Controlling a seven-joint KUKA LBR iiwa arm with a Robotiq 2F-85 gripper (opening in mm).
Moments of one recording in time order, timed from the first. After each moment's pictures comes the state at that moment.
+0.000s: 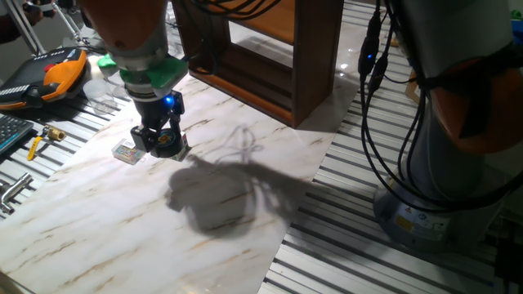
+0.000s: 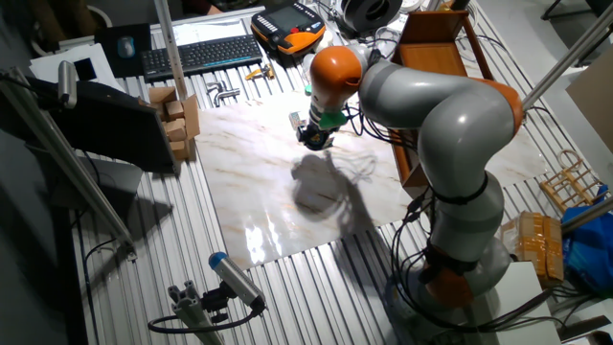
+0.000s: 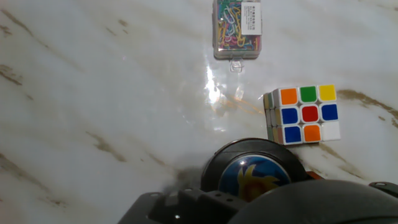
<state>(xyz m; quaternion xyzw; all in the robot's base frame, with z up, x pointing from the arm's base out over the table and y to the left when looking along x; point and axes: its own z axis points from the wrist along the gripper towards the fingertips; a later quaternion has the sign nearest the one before) 0.559 0.159 0.130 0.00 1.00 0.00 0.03</state>
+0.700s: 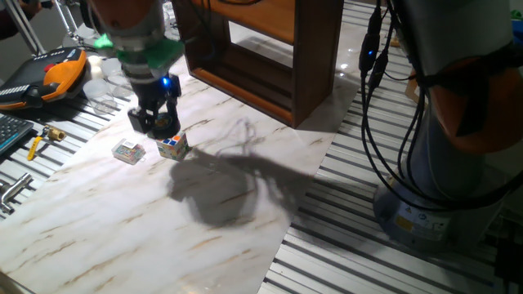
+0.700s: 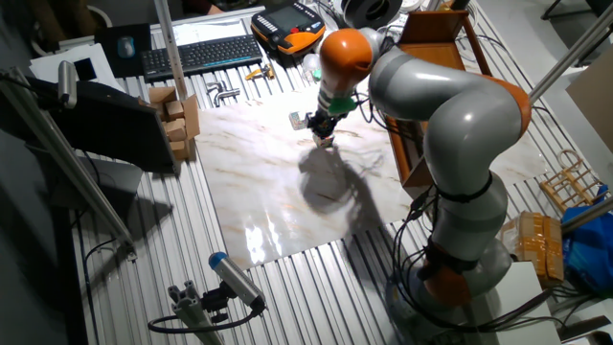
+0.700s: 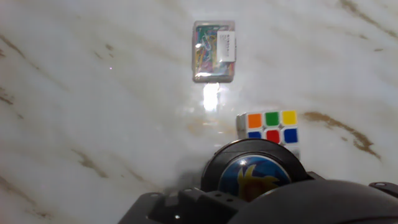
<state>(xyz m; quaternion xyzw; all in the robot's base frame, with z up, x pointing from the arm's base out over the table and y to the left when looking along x) 0.584 0.122 0.164 0.00 1.00 0.00 0.04</state>
